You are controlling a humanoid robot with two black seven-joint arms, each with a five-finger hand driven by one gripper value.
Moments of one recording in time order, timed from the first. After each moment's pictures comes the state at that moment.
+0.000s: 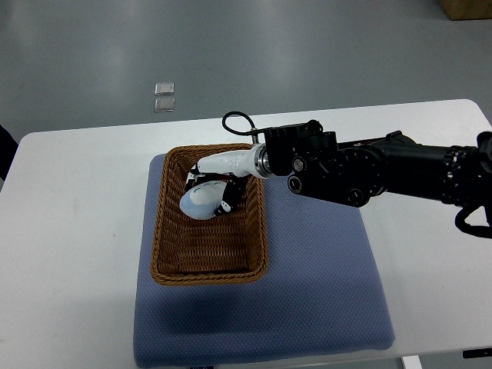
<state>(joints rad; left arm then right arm) 0.00 0.00 -0.09 -0.17 0.06 0.06 -0.16 1.32 0.00 -0.22 0.84 -0.98 0.14 0.10</state>
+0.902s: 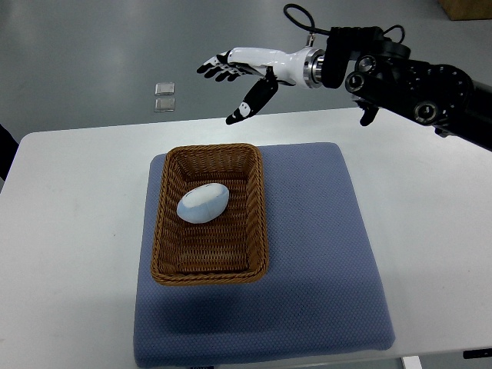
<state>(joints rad) 0.00 0.00 -0.09 -0.17 0.06 0.06 -0.16 1.31 -0.25 0.24 0.84 -0.84 0.28 0.12</state>
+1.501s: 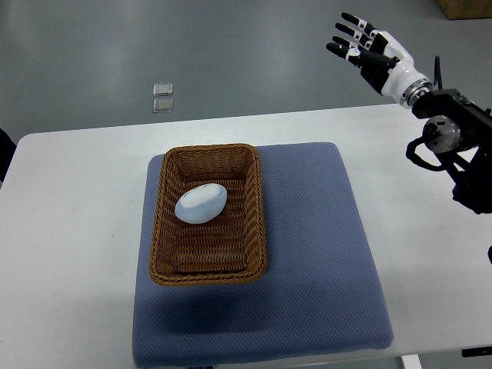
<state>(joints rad) 0.00 0.00 -0.08 -0.17 0.06 0.05 -0.16 0.91 -0.24 0.79 0.55 -0.29 0.27 0.24</state>
